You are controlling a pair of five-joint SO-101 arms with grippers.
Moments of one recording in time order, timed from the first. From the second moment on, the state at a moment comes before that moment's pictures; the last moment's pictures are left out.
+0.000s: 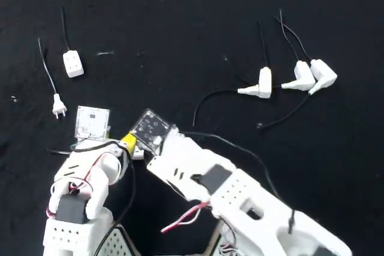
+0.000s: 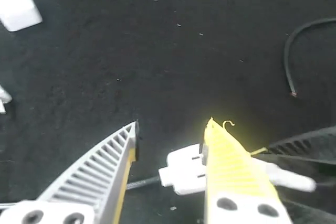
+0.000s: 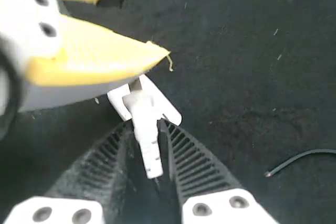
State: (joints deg) left arm 3.3 -104.8 90.7 56.1 -1.5; right arm -45.5 -48.1 76.2 24.7 10.3
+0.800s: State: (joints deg) left arm 5.5 -105.0 92.4 55.6 -1.5; right arm -45.5 -59.7 85.4 19.0 9.7
